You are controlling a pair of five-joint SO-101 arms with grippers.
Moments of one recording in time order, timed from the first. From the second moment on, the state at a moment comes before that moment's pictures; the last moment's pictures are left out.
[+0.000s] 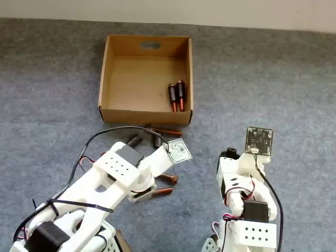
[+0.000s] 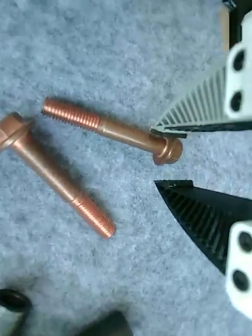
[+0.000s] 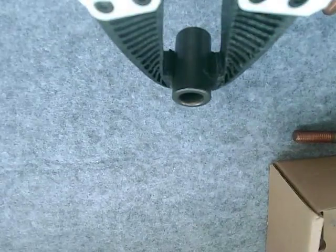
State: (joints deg) left arm 28.1 -26.2 55.3 68.6 -26.3; right arm -0.4 -87.0 85.2 51.4 -1.1
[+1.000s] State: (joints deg) left arm 29.4 -26.1 60.4 61.6 -26.8; right arm -0.4 -87.0 85.2 51.4 -1.1
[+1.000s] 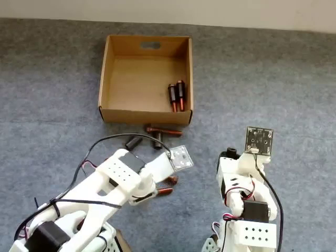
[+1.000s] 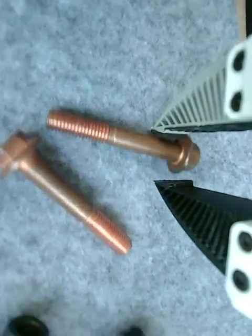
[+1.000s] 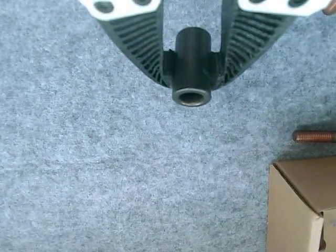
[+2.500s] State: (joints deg) left arm 0.4 -26.0 49.8 73.5 -69.8; right arm -0.4 -87.0 85.2 51.4 -1.1
